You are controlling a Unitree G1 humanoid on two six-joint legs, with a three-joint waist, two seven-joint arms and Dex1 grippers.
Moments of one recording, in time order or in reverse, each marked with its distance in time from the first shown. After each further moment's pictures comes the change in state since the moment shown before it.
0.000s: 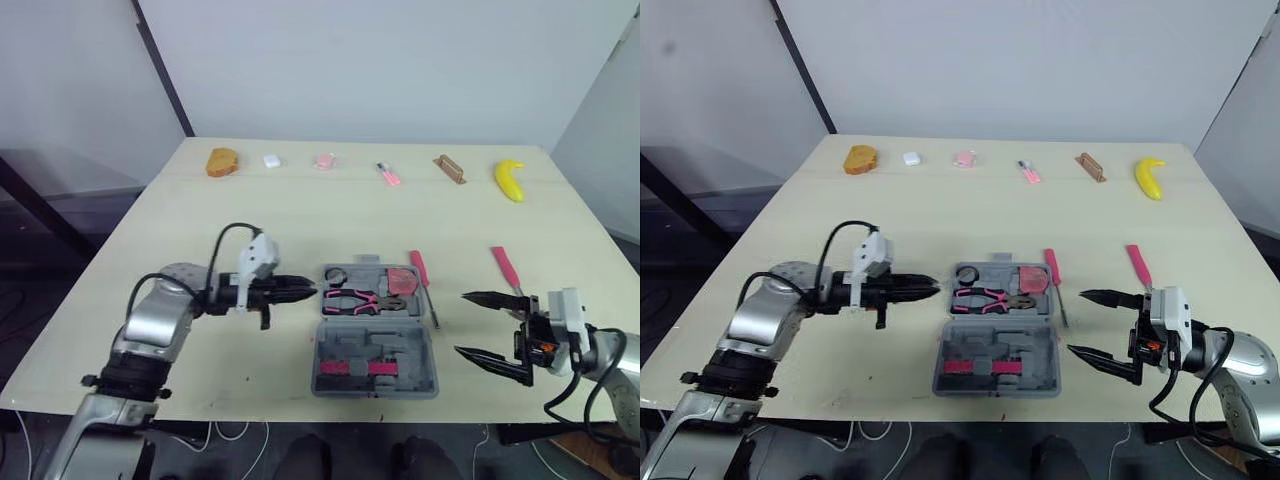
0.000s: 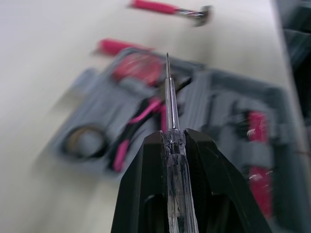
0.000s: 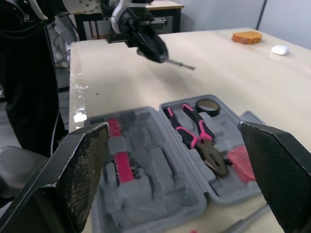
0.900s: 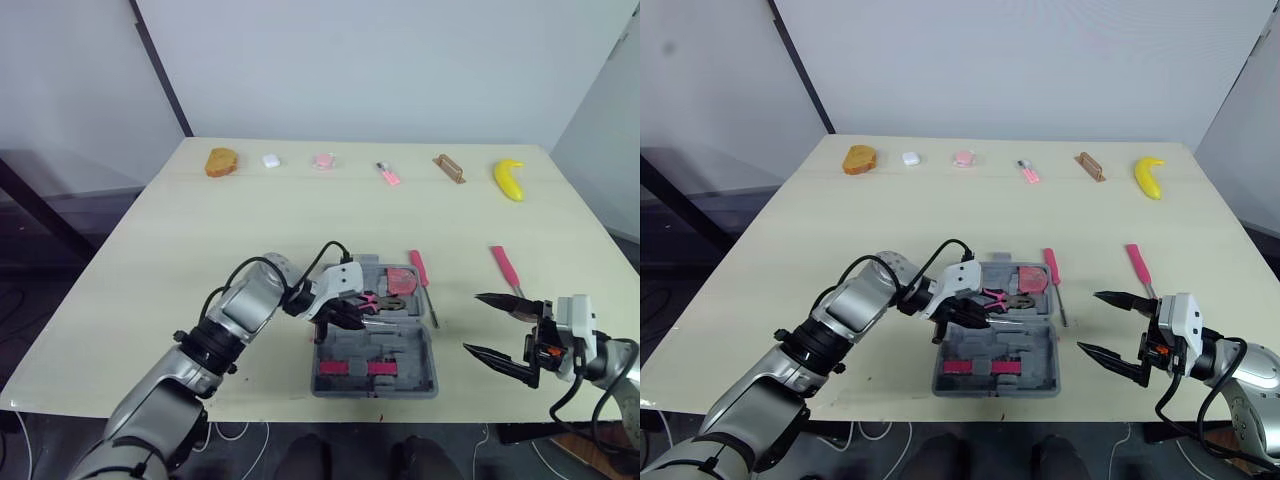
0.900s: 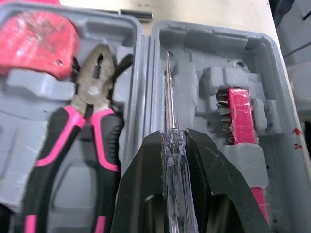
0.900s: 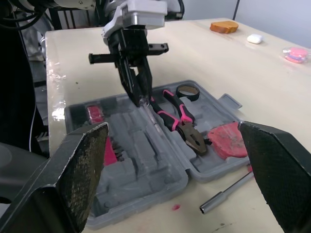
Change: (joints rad) left arm -0.205 -0.134 -0.352 0.041 0.299 0.182 0.034; right arm 0.048 0.014 -0.033 0.011 -0.038 -0.034 -0.048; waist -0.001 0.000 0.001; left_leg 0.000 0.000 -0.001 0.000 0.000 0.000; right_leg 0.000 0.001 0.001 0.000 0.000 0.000
